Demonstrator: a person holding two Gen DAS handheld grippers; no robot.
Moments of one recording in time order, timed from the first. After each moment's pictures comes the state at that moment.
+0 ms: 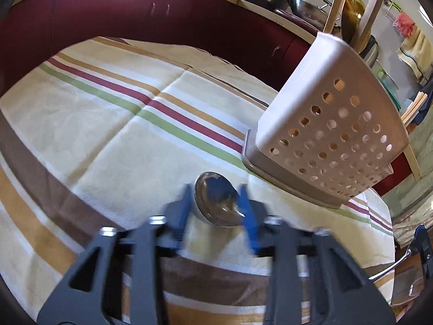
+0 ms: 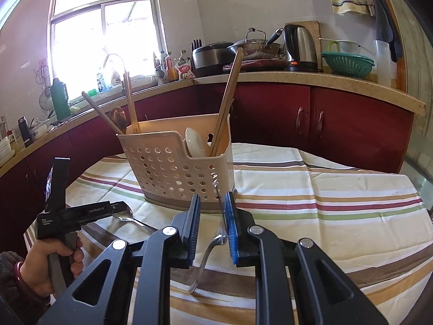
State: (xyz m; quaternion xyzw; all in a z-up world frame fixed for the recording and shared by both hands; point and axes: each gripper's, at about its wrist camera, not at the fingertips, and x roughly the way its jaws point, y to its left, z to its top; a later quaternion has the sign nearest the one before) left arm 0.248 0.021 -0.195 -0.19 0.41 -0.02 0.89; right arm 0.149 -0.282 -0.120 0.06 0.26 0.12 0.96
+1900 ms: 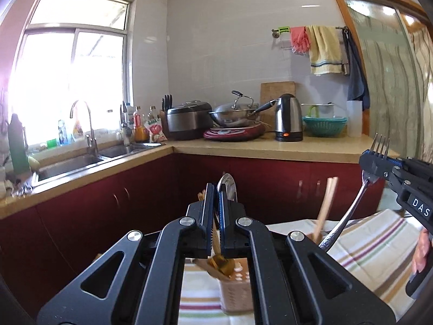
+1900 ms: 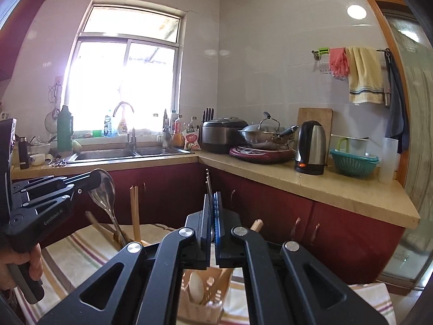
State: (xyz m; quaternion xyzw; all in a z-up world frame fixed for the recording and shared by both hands) left arm 0.233 -0.048 0.023 0.07 0.10 -0.08 0.99; right arm 0.206 -0.252 0.007 -0.02 0.09 0.11 0.99
